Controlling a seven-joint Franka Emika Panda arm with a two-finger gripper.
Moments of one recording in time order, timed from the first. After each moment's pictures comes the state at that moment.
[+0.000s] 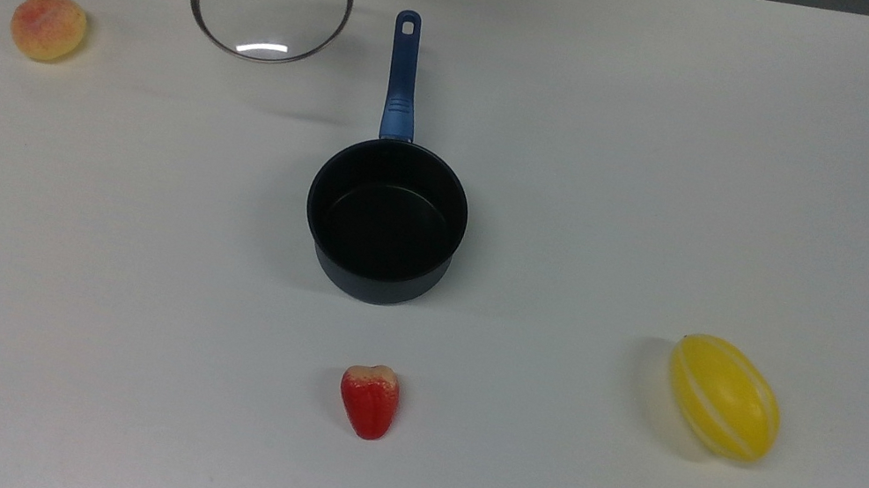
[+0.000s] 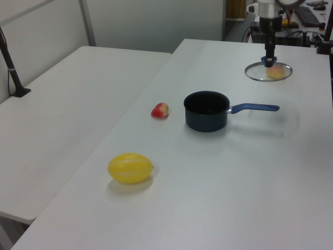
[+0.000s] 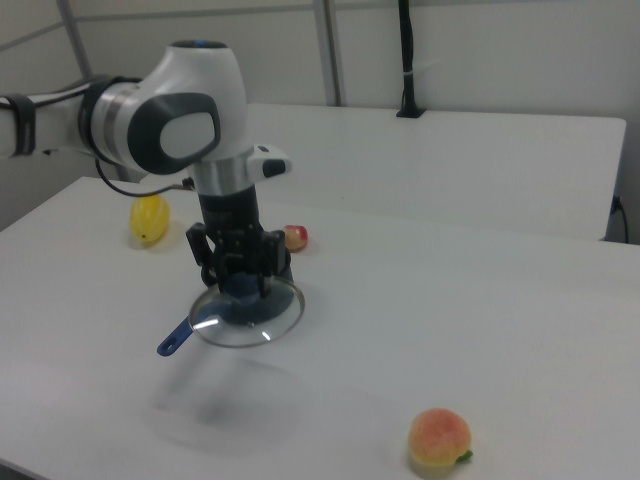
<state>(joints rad) -0.03 -0.02 -0.11 -1.91 -0.03 1.82 -0.37</state>
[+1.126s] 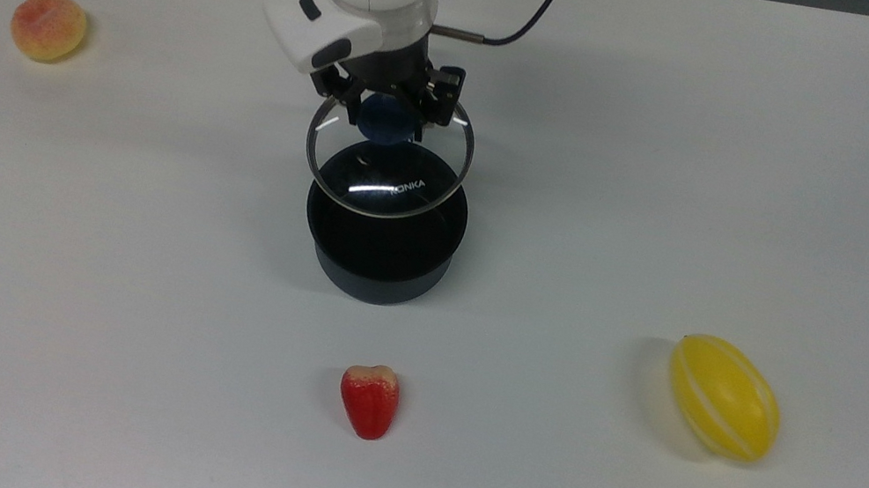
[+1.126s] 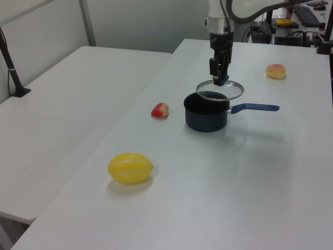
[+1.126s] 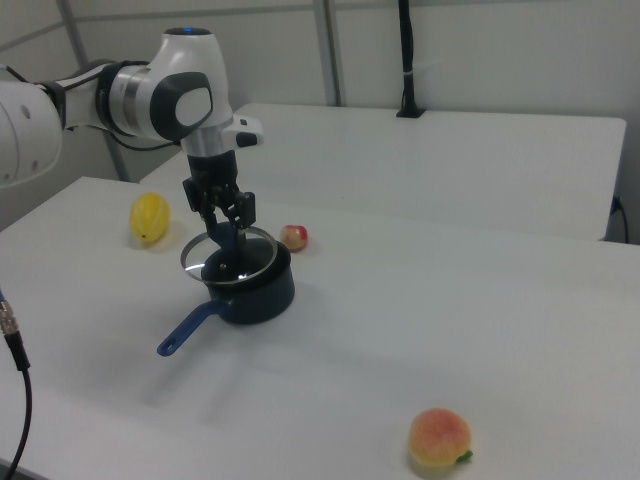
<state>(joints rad) 0.12 0.37 -0.02 -1.45 0.06 1.80 0.12</state>
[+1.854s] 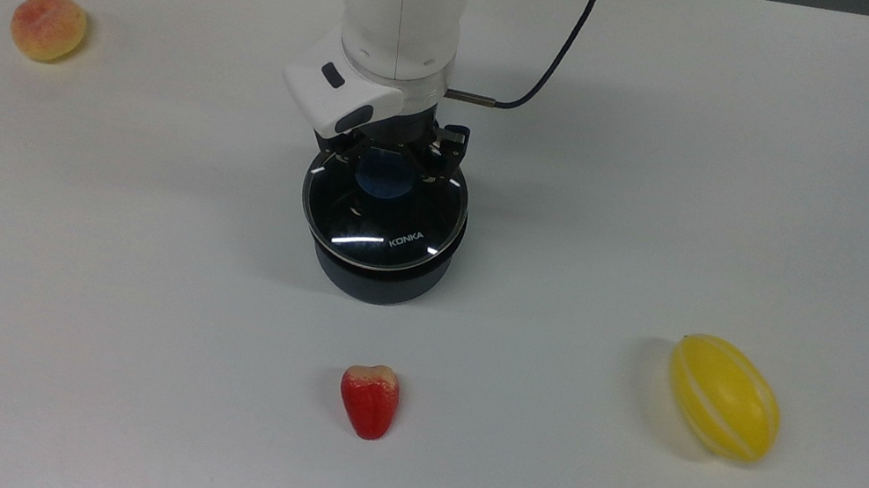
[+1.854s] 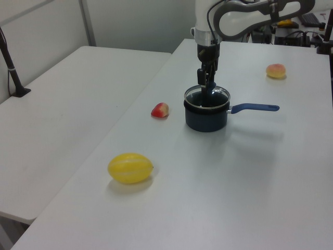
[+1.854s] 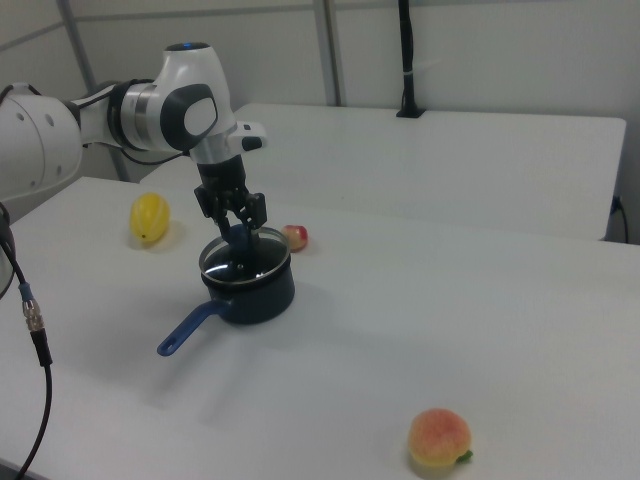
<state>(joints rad) 0.15 0.48 -0.02 -1.37 -0.02 1.87 0.12</state>
